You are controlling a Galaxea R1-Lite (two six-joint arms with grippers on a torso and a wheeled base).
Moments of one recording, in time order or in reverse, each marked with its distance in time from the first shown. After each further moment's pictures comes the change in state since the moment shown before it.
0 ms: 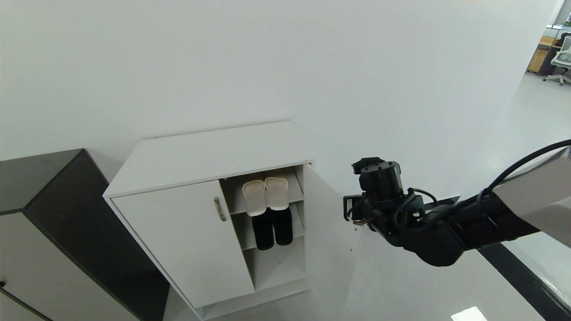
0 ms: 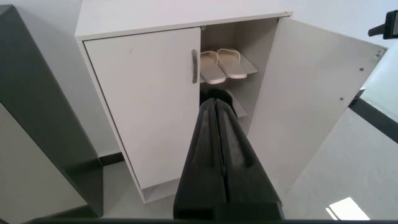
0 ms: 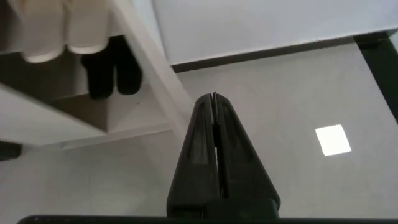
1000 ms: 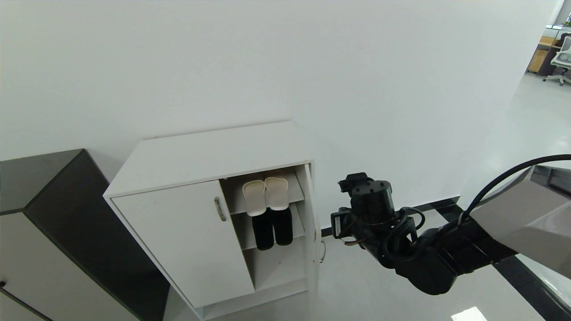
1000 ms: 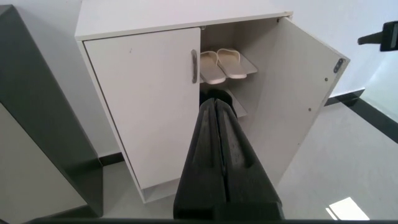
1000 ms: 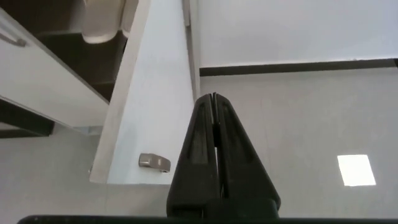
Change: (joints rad) left arm 0.000 0.000 0.000 0.000 0.000 0.000; right arm 0.055 0.051 0.095 -0.180 0.055 -0.046
